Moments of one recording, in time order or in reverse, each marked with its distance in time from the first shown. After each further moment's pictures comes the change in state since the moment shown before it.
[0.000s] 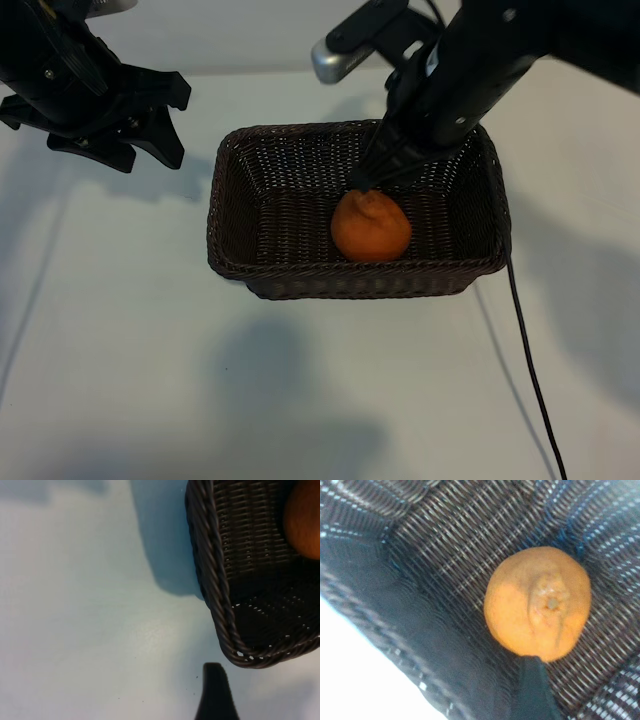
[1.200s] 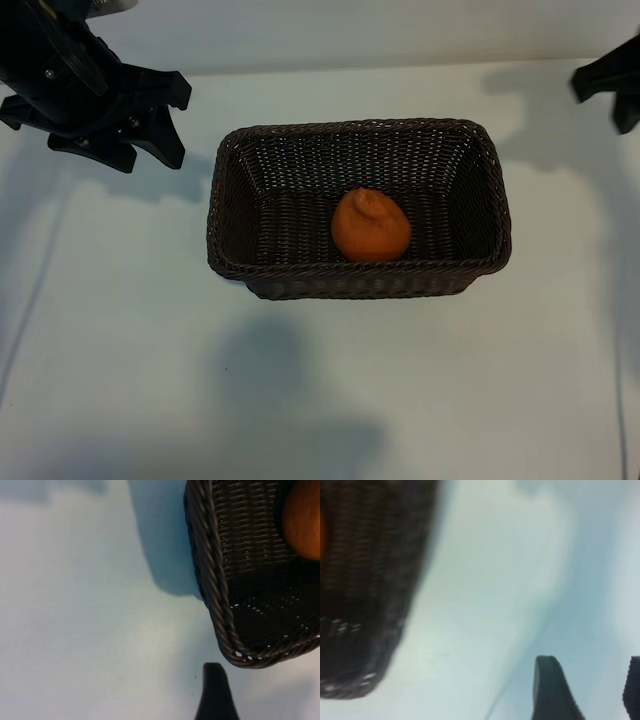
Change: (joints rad) left arm 0.000 0.000 0.000 -0.003 0.000 0.000; right arm -0.461 -0.099 -0.002 -0.146 0.288 0.194
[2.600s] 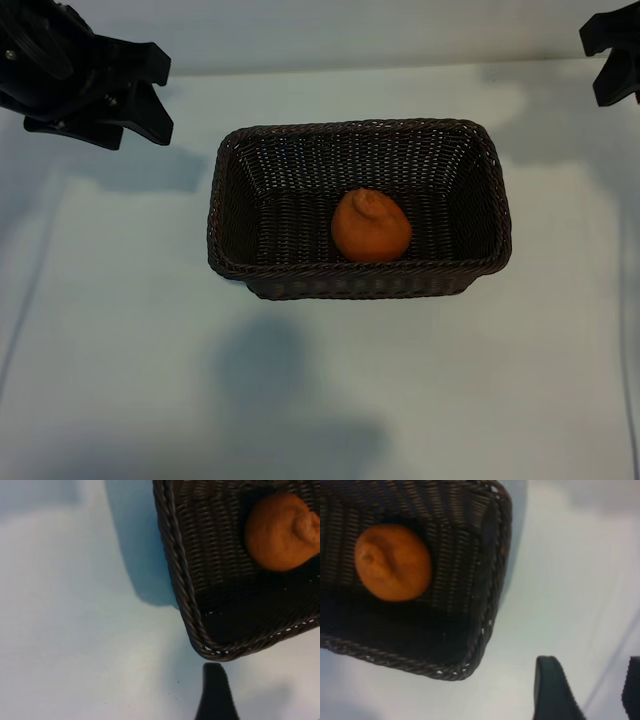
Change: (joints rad) left arm 0.000 -0.111 -0.004 -0.023 0.001 0.000; right arm -0.029 -0.134 0.022 0.275 0.003 -0.054
